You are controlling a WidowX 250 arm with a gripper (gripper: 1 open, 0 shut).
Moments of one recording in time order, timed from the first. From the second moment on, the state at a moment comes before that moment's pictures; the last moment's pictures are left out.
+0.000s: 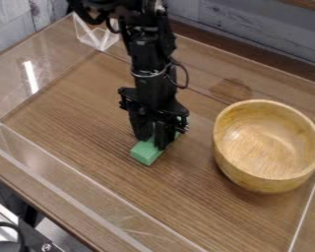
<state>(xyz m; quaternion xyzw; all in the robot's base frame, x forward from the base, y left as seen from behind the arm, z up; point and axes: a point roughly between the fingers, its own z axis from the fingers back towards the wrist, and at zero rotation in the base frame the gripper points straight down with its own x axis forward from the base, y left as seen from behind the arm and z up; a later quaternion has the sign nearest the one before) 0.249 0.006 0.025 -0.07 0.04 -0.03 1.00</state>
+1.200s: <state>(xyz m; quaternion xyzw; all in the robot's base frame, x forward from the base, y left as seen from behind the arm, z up) 0.242 0.003 0.026 -0.08 0.05 -0.02 1.00</state>
